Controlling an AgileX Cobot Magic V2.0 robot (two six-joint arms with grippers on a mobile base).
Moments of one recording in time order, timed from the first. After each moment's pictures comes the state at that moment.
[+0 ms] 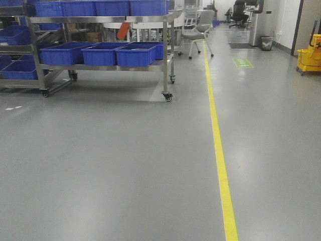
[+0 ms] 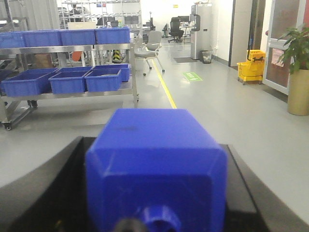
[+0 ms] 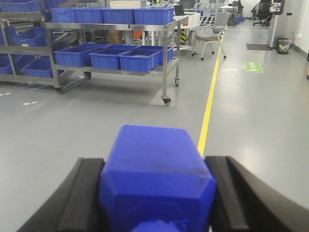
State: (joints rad) left arm -0.23 -0.01 -0.49 -0.01 0.54 0.02; right arm 0.28 -0.02 -0.58 -0.22 0.71 0.23
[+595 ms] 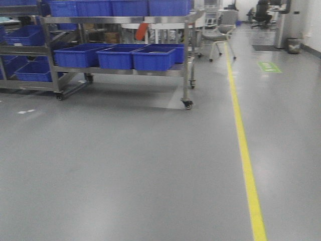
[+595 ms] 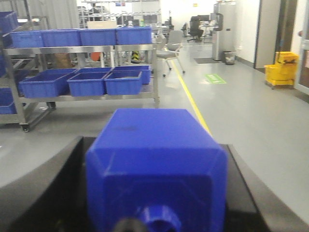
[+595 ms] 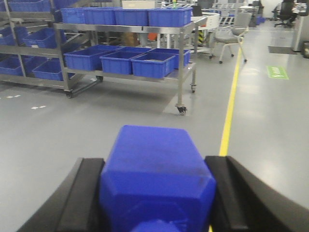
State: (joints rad) left arm -0.23 -0.01 -0.49 -0.01 0.54 0.02; right arm 0.28 -0.02 -0.58 -0.22 0.71 0.23
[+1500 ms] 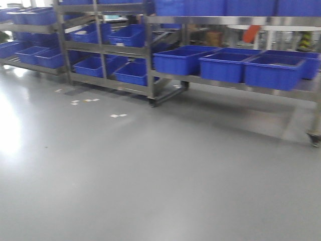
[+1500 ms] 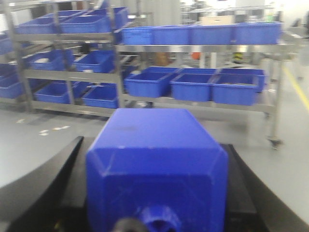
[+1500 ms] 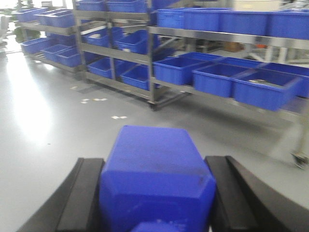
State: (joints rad) left arm -0.23 -0.01 -0.49 -0.01 0.54 0.02; right arm 0.28 -0.02 -0.58 -0.22 0.71 0.23
